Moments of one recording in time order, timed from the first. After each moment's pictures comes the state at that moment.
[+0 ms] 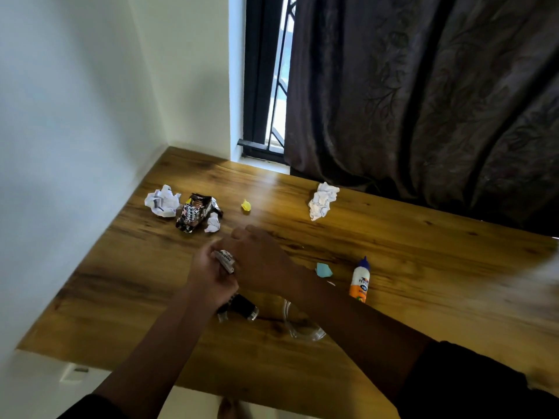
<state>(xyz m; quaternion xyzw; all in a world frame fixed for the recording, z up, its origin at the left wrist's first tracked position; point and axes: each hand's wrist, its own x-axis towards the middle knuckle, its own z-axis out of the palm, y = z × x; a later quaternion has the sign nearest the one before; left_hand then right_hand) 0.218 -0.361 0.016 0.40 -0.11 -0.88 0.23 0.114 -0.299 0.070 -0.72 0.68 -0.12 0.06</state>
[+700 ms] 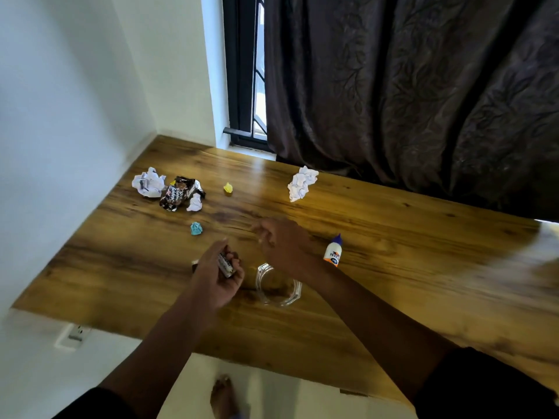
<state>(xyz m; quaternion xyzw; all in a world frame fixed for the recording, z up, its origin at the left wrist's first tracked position) 0.202 -0.271 0.021 0.42 -0.07 -0.87 0.25 0.052 -0.200 0.067 -0.55 0.78 -0.26 0.16</state>
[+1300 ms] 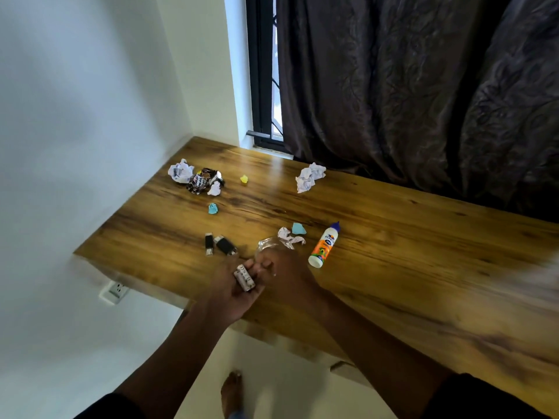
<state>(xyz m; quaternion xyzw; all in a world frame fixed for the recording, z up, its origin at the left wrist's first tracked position) 0.216 -0.145 0.038 0.45 -0.06 -0.84 0.29 0.083 -0.091 0.046 -0.63 0.69 -0.27 0.22</state>
